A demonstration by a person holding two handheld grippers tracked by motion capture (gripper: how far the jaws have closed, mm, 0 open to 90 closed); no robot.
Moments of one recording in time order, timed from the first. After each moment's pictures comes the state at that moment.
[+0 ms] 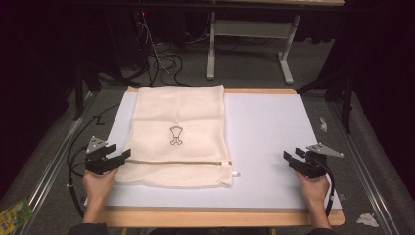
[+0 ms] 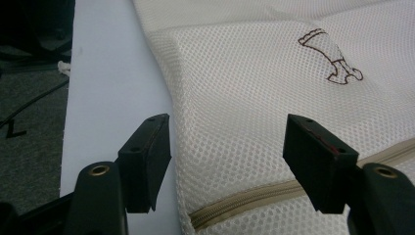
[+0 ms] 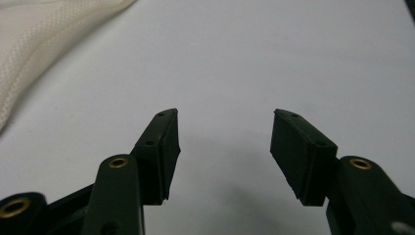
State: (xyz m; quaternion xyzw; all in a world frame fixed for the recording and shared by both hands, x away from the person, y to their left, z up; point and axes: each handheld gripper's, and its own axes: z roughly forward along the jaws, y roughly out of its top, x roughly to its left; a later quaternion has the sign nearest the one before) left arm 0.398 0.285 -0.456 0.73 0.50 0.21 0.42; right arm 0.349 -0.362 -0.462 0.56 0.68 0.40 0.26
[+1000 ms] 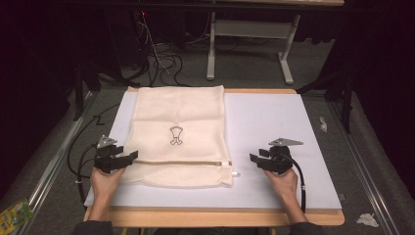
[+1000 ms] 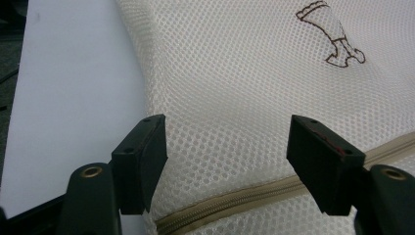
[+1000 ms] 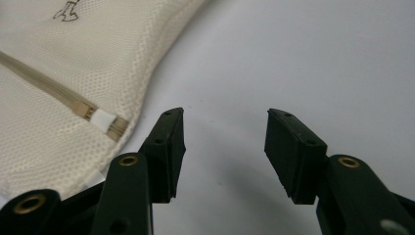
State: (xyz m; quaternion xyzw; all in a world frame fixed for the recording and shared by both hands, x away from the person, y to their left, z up) left arm 0.411 0.266 -0.463 0.75 0.51 0.17 0.39; right arm 0.376 -0.269 -0.456 0.50 0.76 0.39 0.15
